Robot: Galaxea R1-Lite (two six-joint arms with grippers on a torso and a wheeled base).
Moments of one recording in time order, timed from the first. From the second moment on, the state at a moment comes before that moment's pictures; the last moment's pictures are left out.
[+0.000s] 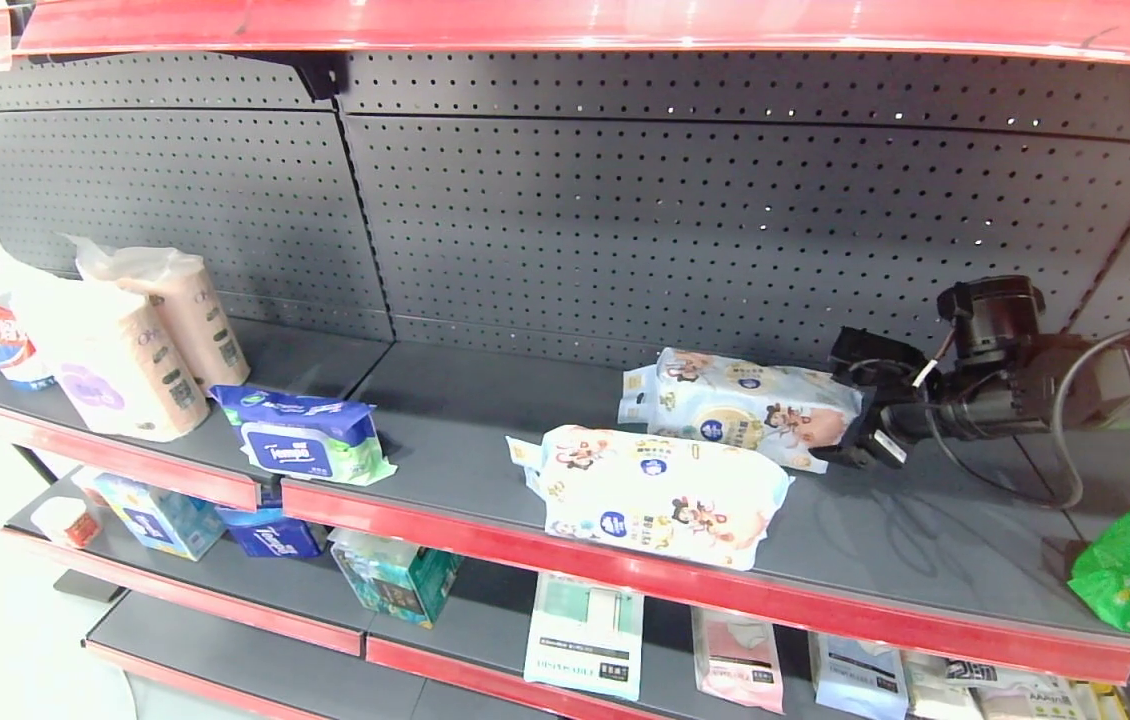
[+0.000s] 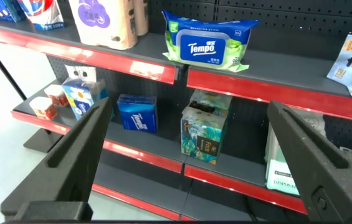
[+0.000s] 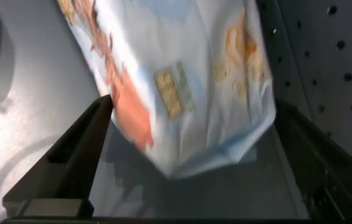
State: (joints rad) left arm 0.18 0.00 0.00 0.01 -0.06 0.00; right arm 0.00 2.01 -1.16 -0.10 0.29 -0.94
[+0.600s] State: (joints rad) left arm 0.18 0.00 0.00 0.01 -0.06 0.00; right arm -0.10 1.85 -1.03 -0.10 0.34 -0.58
